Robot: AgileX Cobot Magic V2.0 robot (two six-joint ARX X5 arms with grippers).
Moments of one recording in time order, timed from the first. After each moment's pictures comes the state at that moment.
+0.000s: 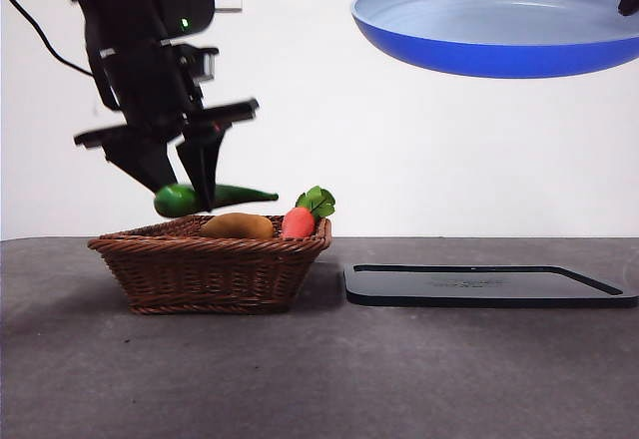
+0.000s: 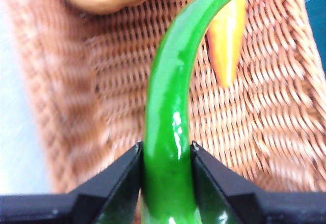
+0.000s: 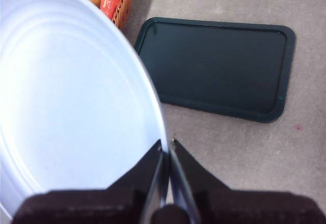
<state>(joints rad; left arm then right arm) -0.41 1.77 1.40 -0.70 0.02 -0.21 0.11 1.01 1.11 -0.90 -0.33 0.00</state>
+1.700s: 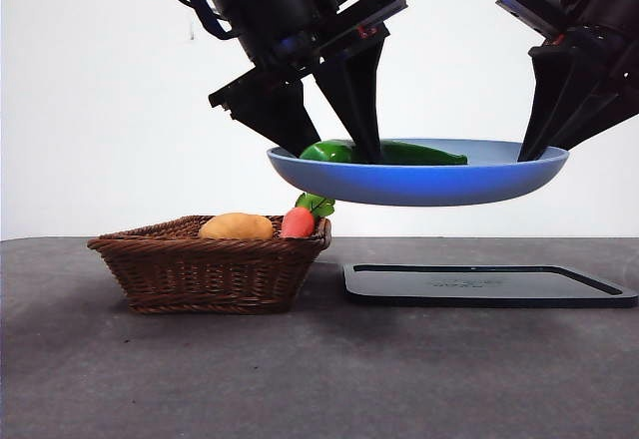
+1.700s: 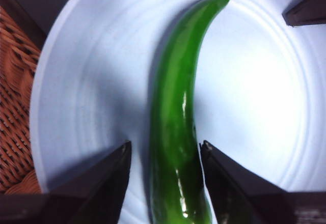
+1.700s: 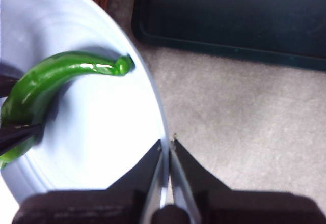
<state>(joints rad) -0.77 1.71 1.40 -0.69 0.14 -0.17 0.22 1.42 1.11 -0.83 -0.46 0.12</state>
